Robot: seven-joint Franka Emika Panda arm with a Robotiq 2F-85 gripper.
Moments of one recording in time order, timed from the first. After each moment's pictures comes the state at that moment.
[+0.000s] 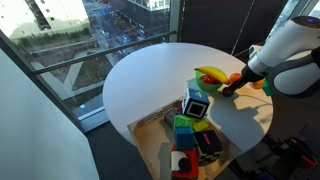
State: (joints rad) arm -0.08 0.18 -0.14 -2.62 -0.20 3.05 0.03
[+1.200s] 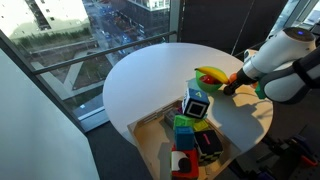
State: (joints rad) arm -0.01 0.30 -0.20 -2.58 -0.20 3.19 0.01
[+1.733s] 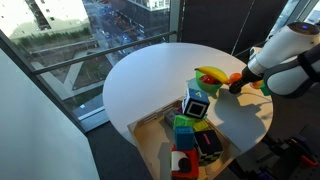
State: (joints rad) arm -0.01 0.27 -0.24 -2.58 -0.17 3.10 0.01
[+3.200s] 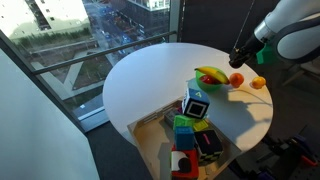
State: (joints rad) arm 0.00 0.08 -0.27 -2.47 -0.22 2.94 0.36
